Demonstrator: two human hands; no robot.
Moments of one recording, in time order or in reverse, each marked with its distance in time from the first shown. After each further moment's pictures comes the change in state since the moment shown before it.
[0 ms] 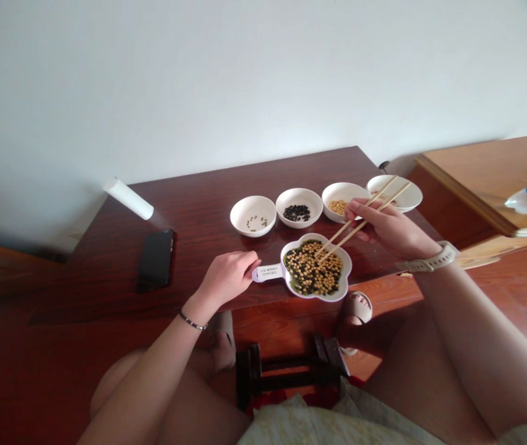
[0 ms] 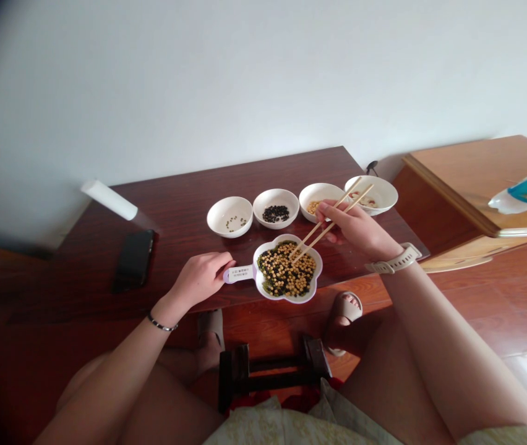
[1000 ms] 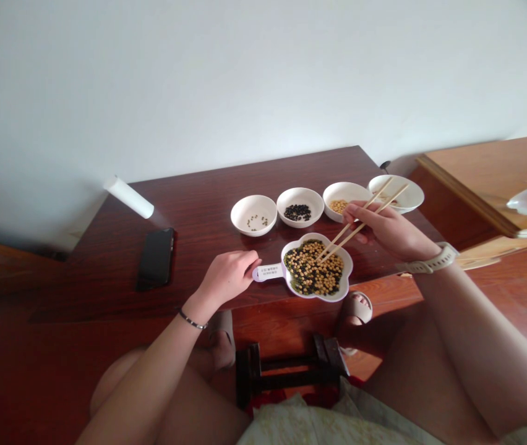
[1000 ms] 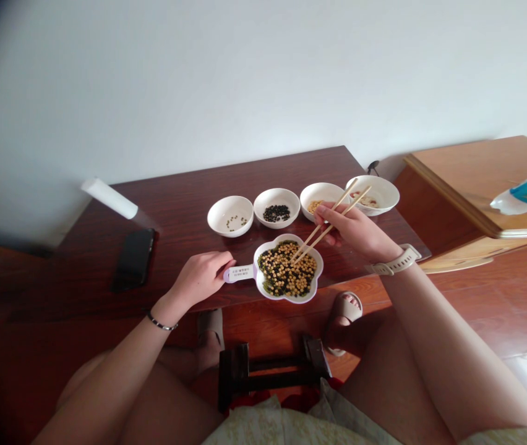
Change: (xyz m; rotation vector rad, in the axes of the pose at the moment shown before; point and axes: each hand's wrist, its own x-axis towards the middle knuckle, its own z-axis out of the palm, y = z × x) left_hand 0.001 0.002 -0.002 0.003 0.001 -0.002; right_hand -0.003 -0.004 0.002 -0.132 -0.044 0.021
